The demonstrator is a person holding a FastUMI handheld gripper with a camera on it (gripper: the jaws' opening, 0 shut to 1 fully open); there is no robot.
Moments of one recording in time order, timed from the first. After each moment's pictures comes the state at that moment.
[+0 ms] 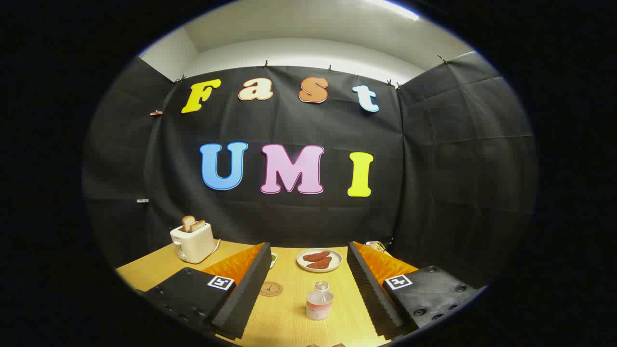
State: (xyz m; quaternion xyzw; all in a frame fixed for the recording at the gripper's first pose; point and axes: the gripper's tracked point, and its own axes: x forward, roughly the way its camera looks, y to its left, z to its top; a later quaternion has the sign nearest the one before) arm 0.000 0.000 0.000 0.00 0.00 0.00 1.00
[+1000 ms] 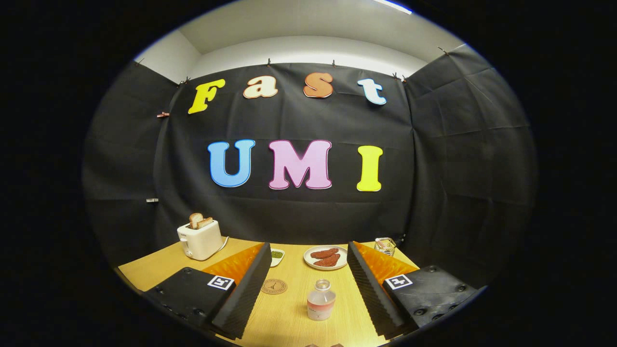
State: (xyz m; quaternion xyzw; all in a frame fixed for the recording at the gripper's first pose) arm 0.012 -0.009 -0.014 0.01 0.00 0.04 1.00
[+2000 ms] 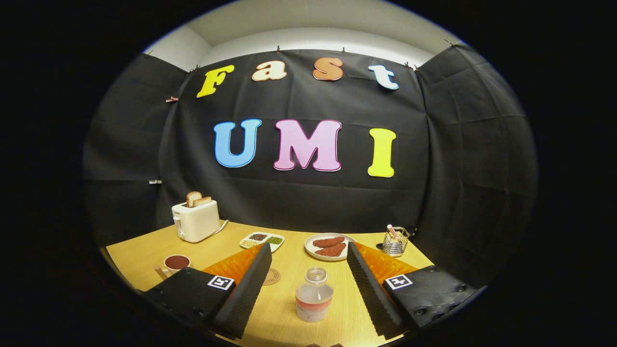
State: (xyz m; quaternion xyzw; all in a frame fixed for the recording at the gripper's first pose) arm 0.066 -0.020 -0.102 -0.01 0.03 0.08 1.00
